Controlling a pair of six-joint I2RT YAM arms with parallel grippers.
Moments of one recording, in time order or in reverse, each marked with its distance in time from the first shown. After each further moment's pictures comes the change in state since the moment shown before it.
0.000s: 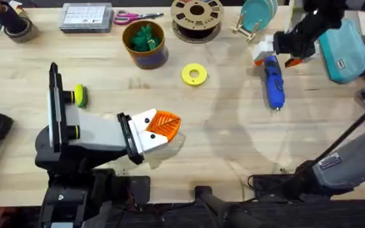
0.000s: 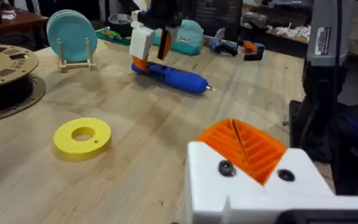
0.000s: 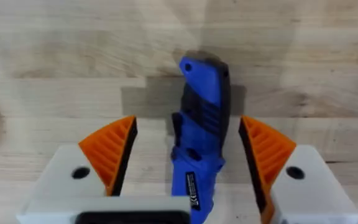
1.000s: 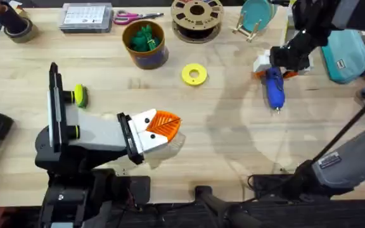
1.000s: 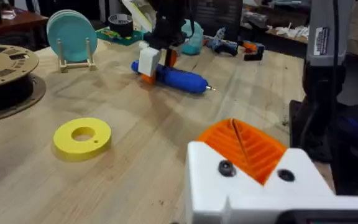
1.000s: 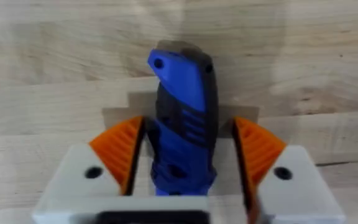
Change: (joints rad) left arm 0.000 0.000 0.000 0.000 0.000 0.000; right arm -0.011 0.024 -0.134 0.119 0.054 0.029
